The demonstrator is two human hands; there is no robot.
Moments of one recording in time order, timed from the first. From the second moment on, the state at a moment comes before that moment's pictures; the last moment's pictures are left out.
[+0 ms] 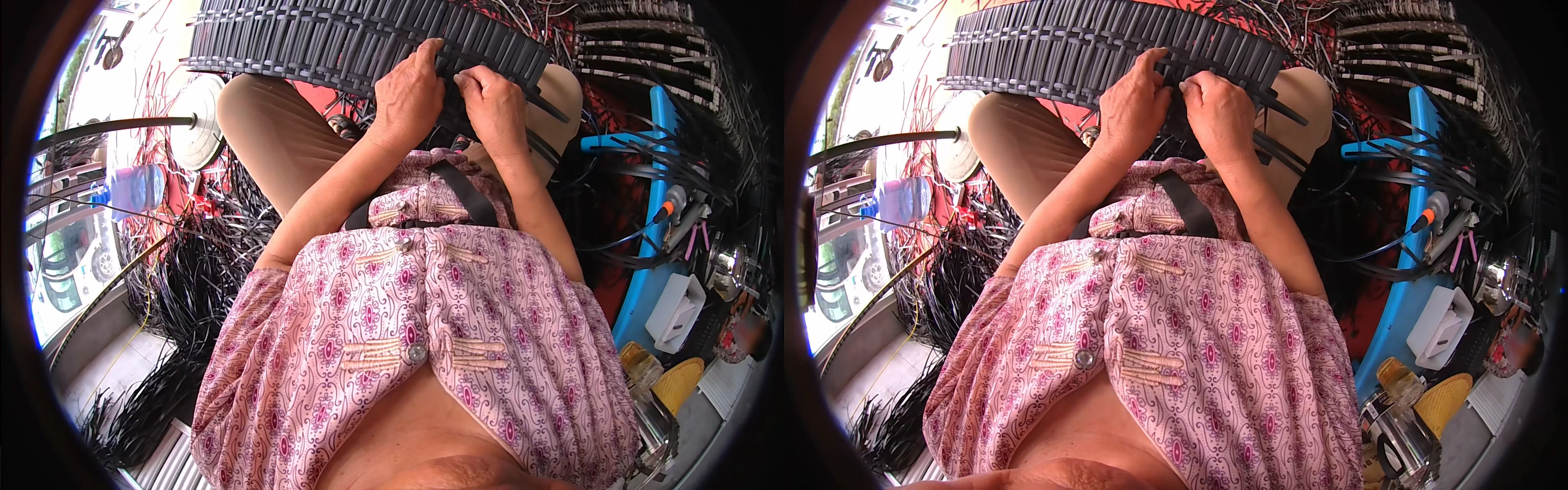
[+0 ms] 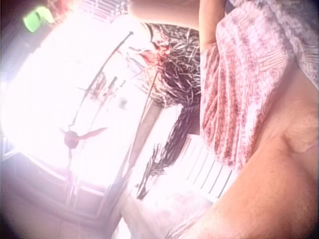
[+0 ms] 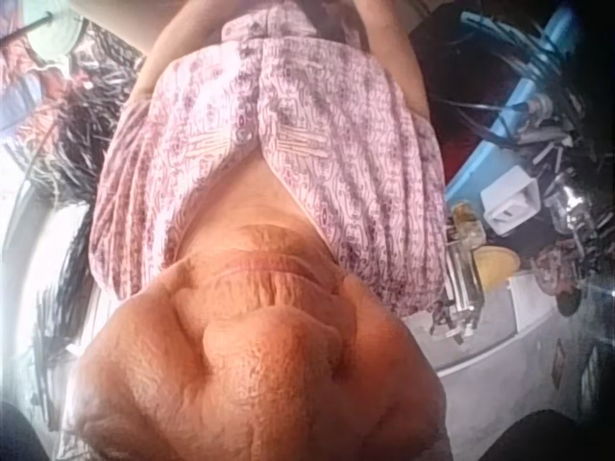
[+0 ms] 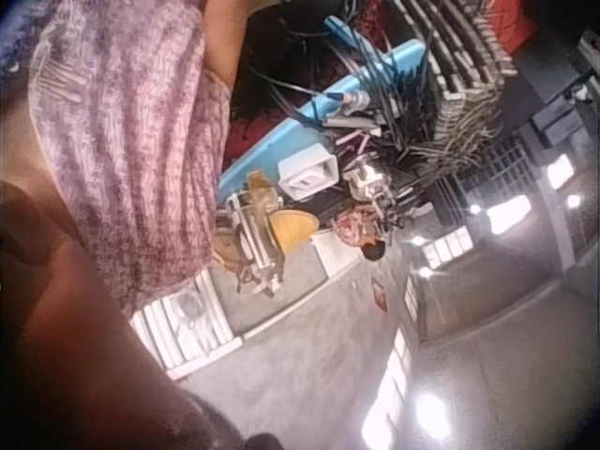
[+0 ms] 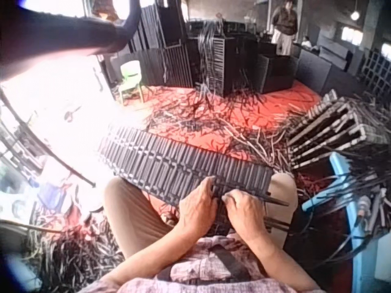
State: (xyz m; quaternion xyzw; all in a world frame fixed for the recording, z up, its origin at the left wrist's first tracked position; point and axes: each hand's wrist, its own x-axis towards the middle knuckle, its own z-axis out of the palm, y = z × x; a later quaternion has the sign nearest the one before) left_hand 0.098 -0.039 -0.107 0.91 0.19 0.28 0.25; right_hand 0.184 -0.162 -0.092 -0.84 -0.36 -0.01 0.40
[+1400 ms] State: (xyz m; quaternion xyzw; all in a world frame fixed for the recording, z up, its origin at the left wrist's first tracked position) left_hand 0.097 0.005 -0.103 0.86 0.09 0.16 0.47; right_hand 0.167 -0.145 -0.086 -0.89 -0.37 -0.04 0.26
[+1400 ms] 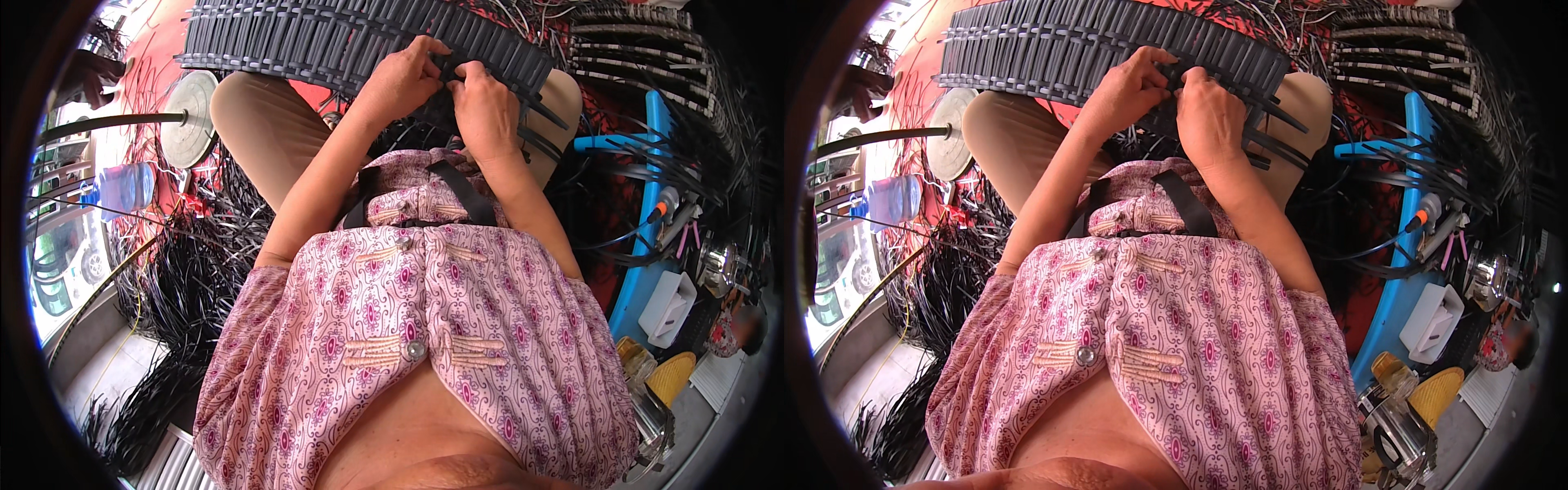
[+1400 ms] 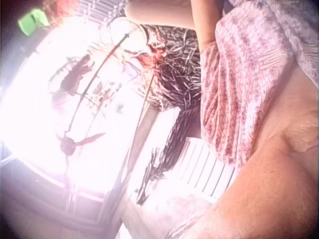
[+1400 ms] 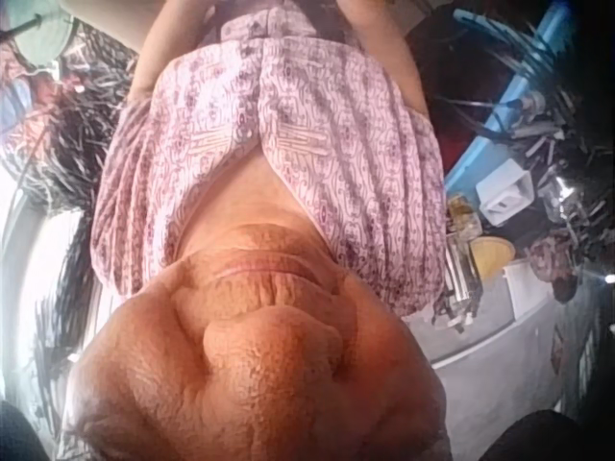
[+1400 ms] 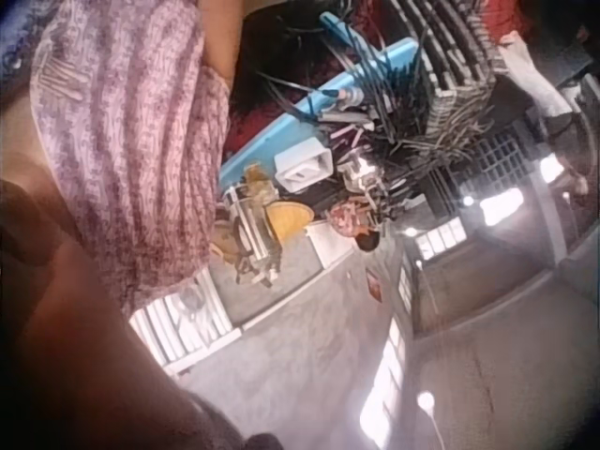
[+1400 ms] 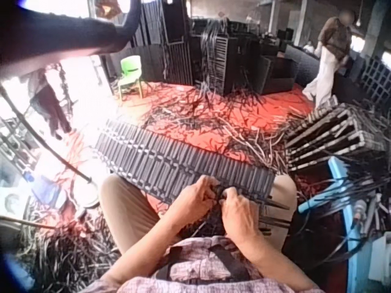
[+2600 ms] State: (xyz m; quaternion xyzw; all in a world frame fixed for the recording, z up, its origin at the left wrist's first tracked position) left_hand 0.061 0.044 -0.022 0.71 0.15 0.23 0.65; right_hand 0.175 -0.105 -0.066 -0.64 -0.48 0.09 0.59
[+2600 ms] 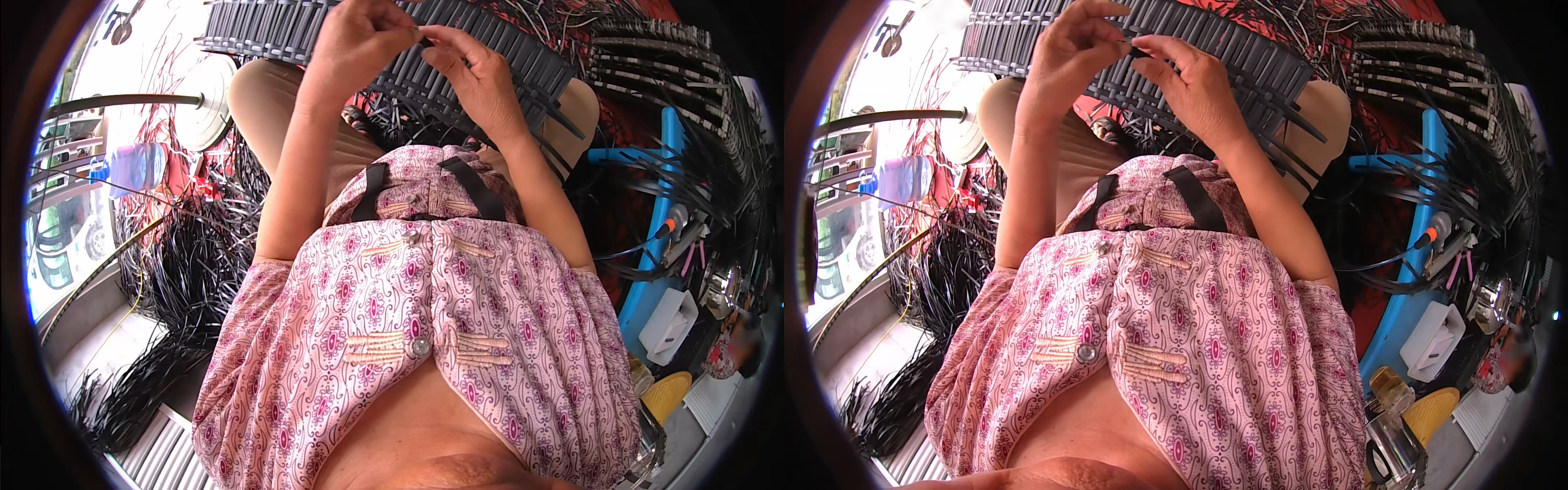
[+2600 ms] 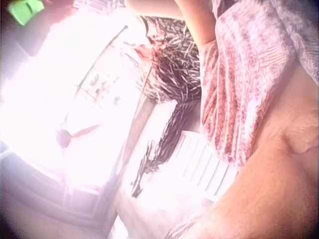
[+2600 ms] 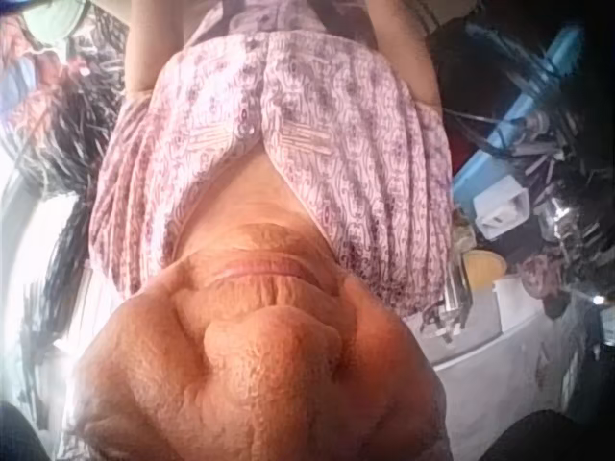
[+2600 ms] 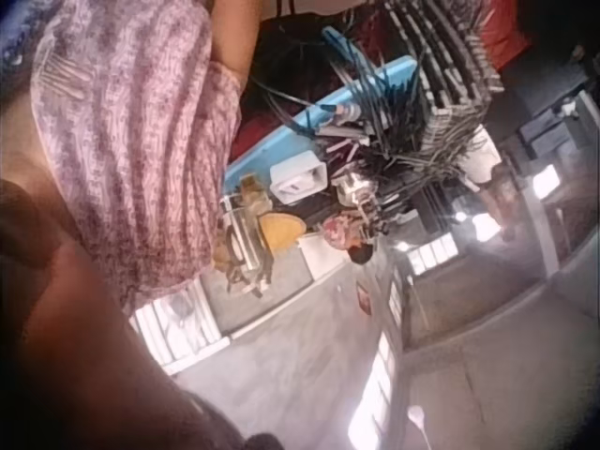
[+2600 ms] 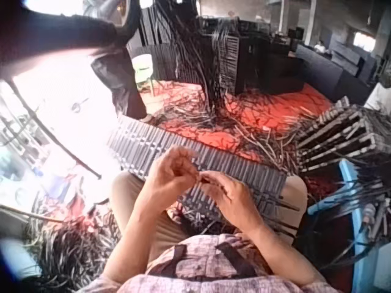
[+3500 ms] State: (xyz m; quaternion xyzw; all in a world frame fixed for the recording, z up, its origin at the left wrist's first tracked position) left_hand 0.086 0.018 -0.100 0.90 0.26 0.19 0.28; right_hand 0.168 -0.123 -0.085 -0.67 -0.26 0.19 0.66
